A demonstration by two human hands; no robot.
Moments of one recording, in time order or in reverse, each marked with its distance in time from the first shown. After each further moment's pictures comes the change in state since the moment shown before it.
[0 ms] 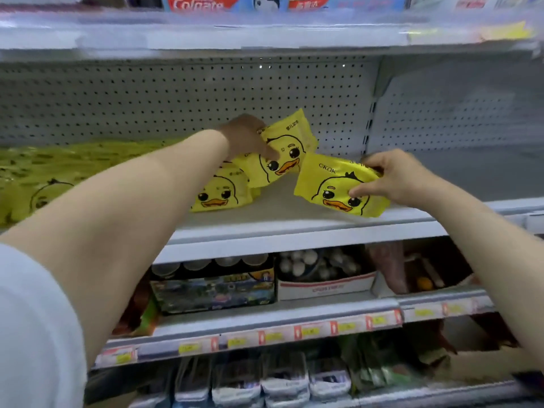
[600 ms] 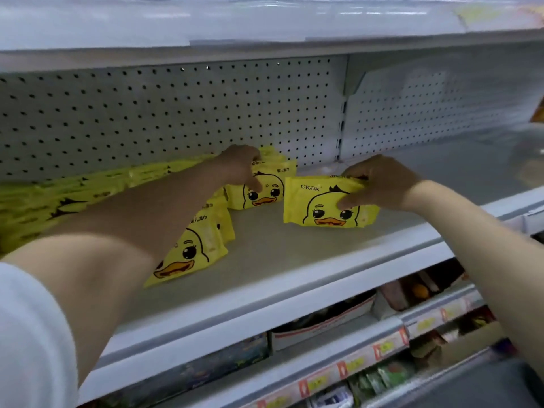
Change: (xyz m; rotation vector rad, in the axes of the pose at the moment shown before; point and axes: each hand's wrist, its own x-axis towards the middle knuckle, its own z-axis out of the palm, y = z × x) left_hand 0.171 -0.025 0.053 0.423 -0.101 0.282; right_hand 0.080 0.030 0.010 -0.017 -0.065 0.137
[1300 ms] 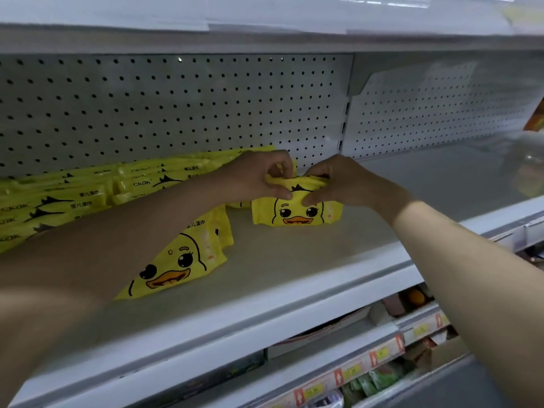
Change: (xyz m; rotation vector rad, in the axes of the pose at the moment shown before) left_hand -0.041 0.015 0.003 -0.343 0.055 0.387; right_hand 0.061 -0.019 0.035 0.107 -0.053 -0.042
